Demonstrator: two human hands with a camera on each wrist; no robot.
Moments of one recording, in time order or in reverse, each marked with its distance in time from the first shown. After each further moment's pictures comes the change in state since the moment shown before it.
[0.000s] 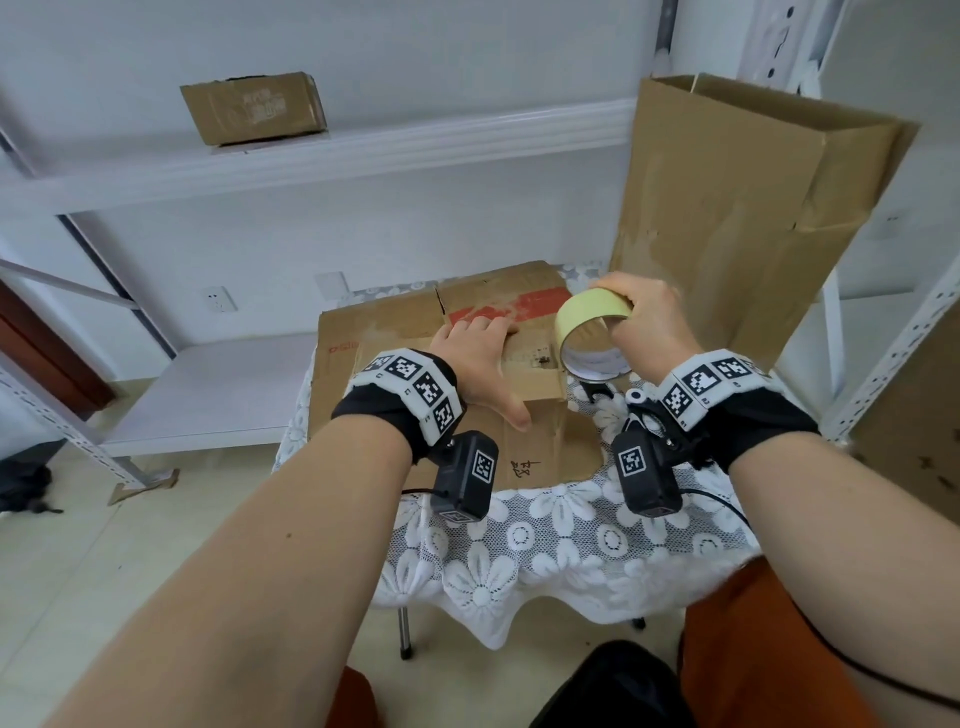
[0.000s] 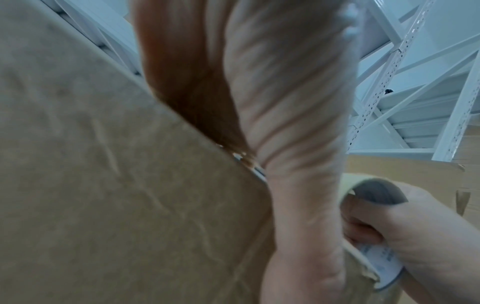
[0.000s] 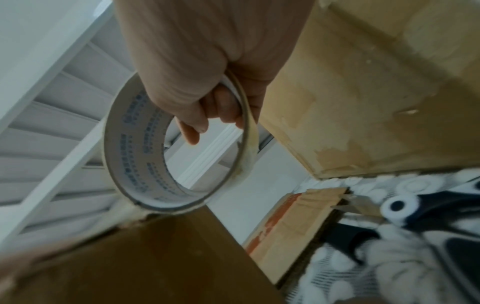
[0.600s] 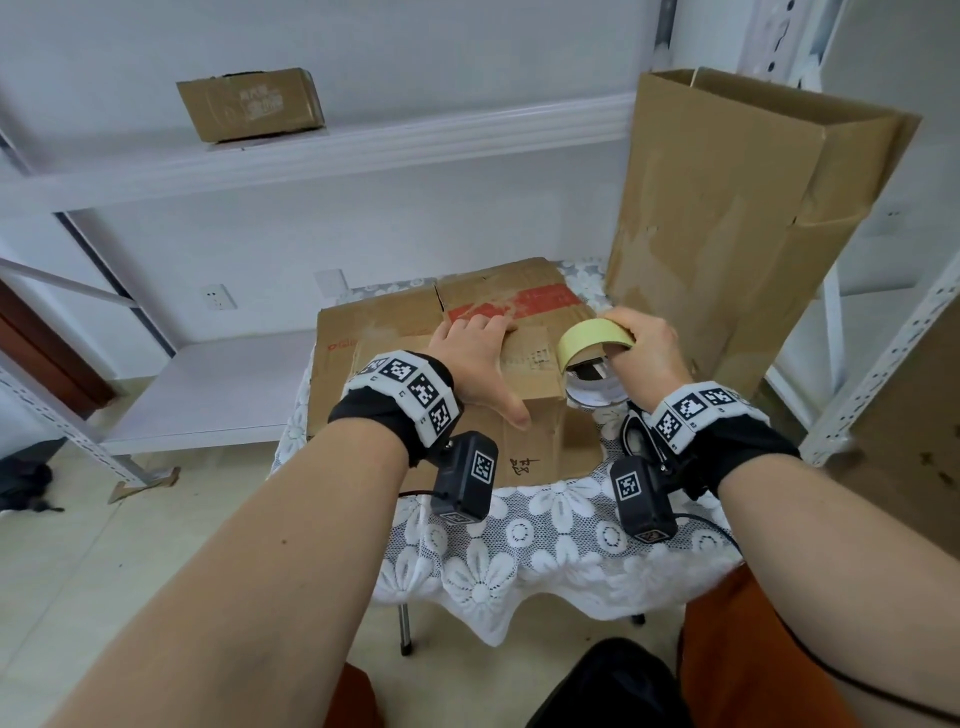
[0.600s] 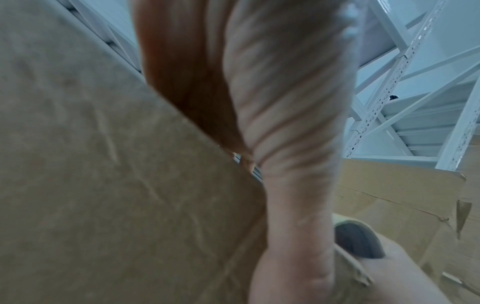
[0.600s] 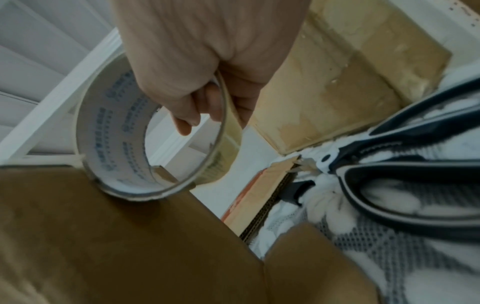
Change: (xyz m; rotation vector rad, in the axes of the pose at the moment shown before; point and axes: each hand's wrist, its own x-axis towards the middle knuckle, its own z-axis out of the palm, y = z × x) left_hand -0.002 0.000 0.002 0.001 0.023 0.011; right_hand -0.017 0.028 0.016 -0.007 -0.011 0.142
